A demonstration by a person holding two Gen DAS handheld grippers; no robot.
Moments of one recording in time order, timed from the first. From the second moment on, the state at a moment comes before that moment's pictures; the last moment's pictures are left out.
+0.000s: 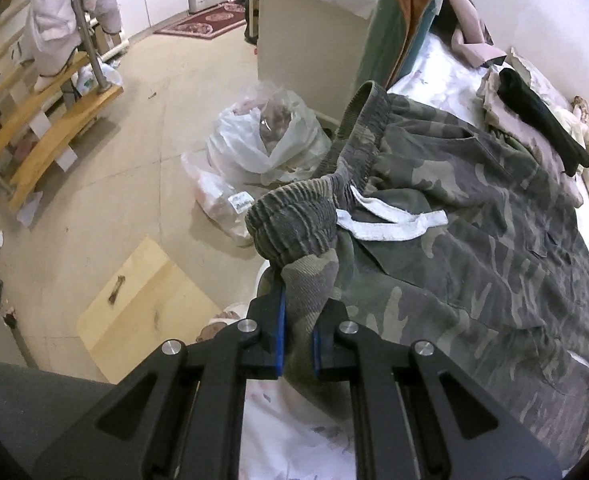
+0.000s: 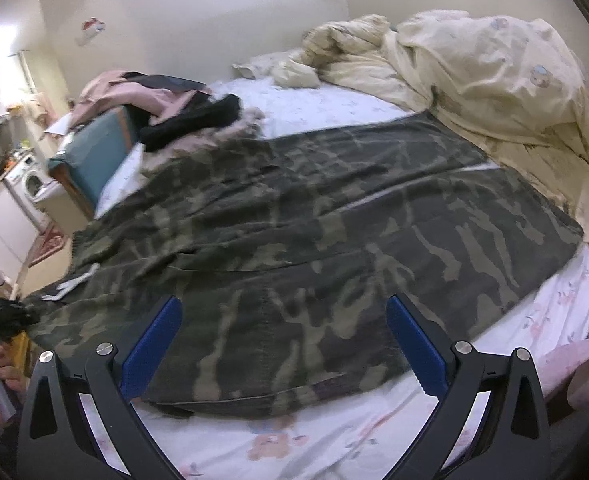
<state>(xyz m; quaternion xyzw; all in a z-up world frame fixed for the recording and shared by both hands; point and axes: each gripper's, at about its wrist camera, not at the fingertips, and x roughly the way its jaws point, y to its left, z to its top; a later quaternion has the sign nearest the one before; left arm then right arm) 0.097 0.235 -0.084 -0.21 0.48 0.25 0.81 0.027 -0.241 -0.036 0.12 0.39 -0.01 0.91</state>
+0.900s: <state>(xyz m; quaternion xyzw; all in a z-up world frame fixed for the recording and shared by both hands) 0.108 0.227 -0.083 -0.17 0.48 0.26 0.82 0.053 -0.577 -0.125 0.33 0.45 -0.42 0.72</state>
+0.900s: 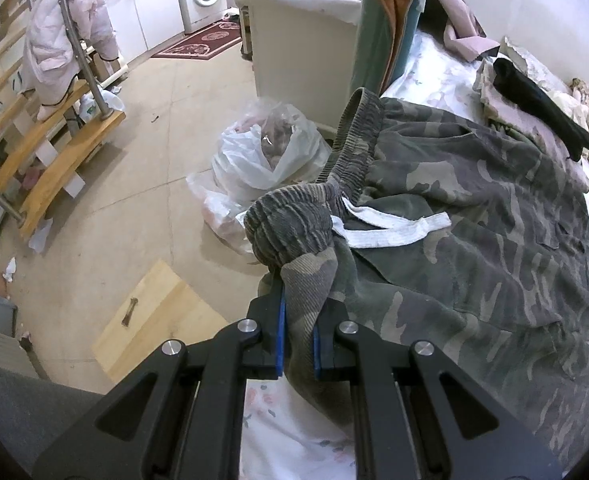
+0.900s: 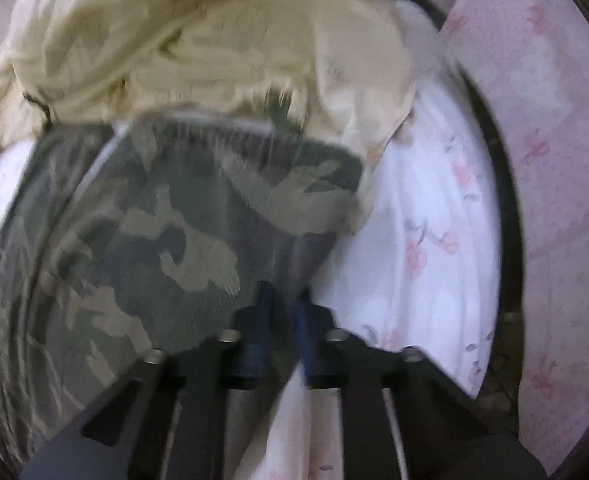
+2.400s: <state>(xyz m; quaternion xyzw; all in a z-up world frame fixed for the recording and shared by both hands) 0.430 0.233 -0.069 -0.04 0.51 0.20 0.83 0.449 -0.580 -0.049 0.19 0.46 -0.24 0.83</state>
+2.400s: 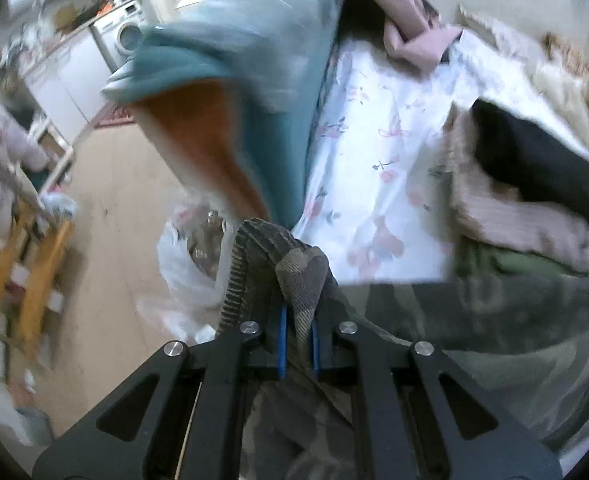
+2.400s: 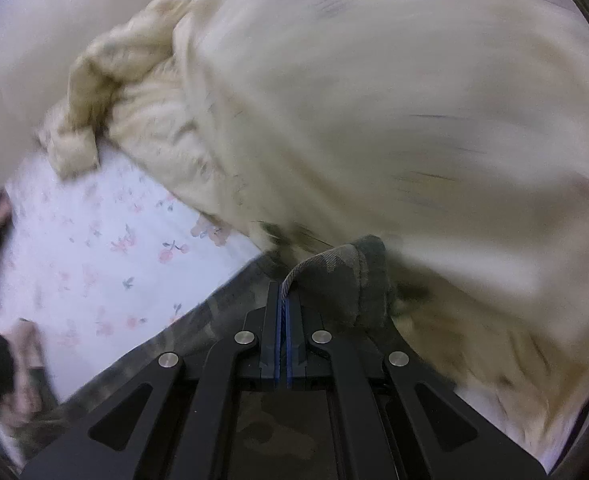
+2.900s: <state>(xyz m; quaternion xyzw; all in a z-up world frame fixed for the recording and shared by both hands) 0.437 0.224 -0.106 0.05 0.51 0.22 0.83 0.490 -0.540 -0.088 -0.01 0.45 -0.24 0.86</state>
